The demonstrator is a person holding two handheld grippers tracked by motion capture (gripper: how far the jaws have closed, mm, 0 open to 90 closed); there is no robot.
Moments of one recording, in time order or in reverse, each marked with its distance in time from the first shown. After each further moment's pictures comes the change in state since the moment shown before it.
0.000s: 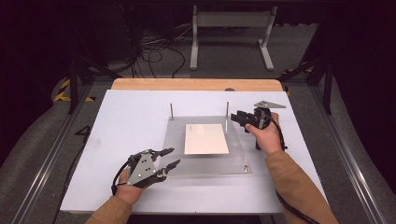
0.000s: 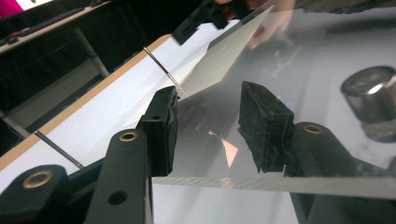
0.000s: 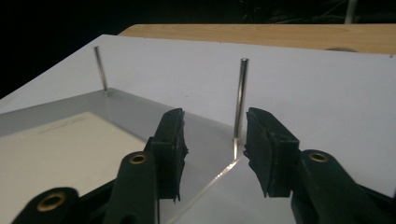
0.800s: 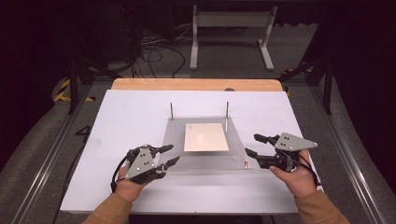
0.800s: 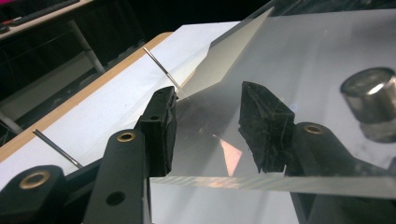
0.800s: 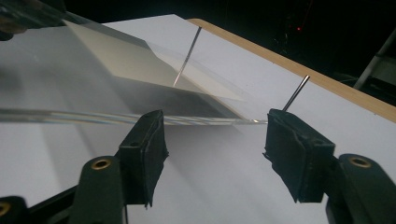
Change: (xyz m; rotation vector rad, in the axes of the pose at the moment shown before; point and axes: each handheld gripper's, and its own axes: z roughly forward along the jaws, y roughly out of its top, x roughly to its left) left arm 0.010 0.010 -0.001 0.014 -0.018 -0.044; right arm 0.074 -0.036 -0.124 -0.039 0.065 -0.433
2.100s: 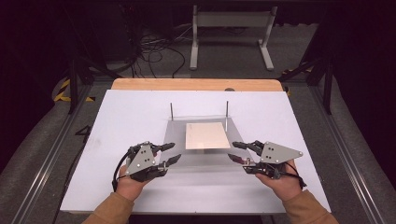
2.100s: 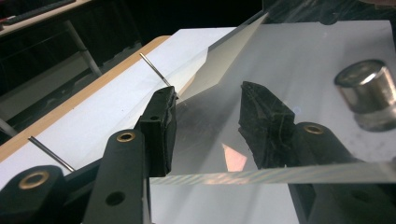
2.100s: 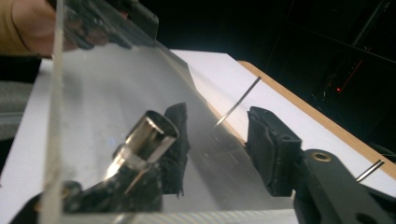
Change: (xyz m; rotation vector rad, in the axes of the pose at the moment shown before) left arm 0.002 0.007 0.002 -0.009 -0.019 -0.022; right arm 0.036 0.014 0.025 -0.132 0.160 -0.213
